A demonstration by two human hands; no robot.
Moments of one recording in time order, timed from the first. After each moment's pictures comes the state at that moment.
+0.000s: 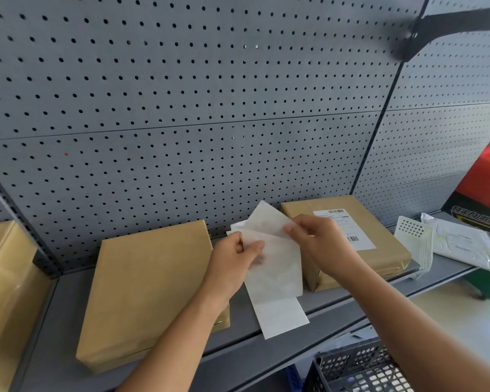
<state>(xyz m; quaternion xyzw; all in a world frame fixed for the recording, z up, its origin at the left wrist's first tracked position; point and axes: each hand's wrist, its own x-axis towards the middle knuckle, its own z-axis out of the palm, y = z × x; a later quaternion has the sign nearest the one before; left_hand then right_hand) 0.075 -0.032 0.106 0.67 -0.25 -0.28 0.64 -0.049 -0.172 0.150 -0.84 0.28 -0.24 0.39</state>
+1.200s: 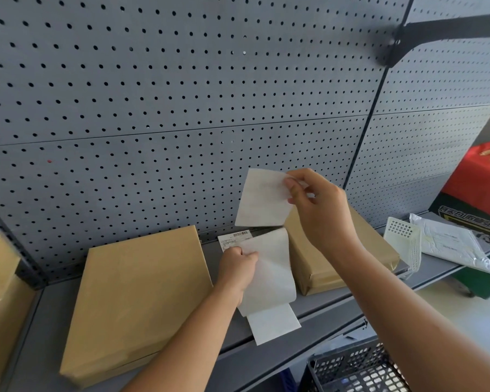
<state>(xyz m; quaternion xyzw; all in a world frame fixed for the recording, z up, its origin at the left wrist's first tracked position) 0.064 -0.069 0.099 0.74 -0.12 -0.33 0.57 -0.036 -0.166 0.207 -0.80 0.23 -0.45 0.34</state>
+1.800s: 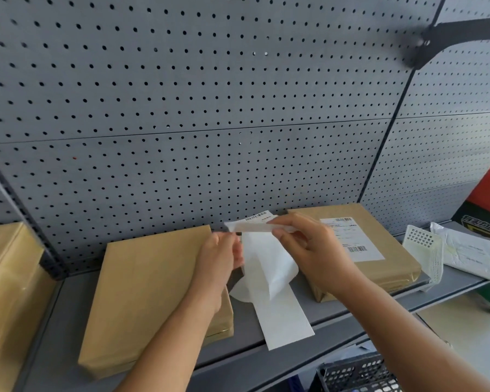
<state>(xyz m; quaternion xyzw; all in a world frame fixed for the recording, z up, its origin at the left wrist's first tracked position) 0.085 -0.018 0.134 0.67 -0.11 -0.27 0.69 -0.037 -0.152 0.162 -0.88 0.10 -0.32 0.33</state>
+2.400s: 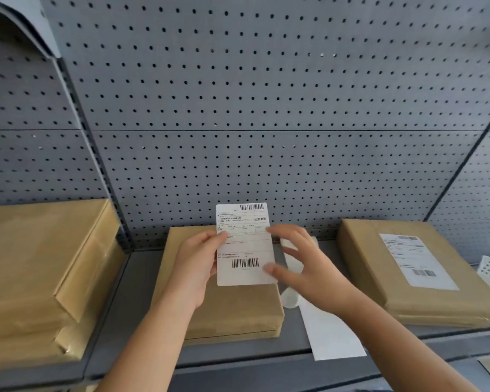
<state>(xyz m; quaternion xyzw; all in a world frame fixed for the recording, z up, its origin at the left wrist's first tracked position) 0.143 0.083 0.136 0.66 -0.05 -0.22 0.72 0.018 -0.091 0.141 -0.88 0.05 -0.13 0.46</state>
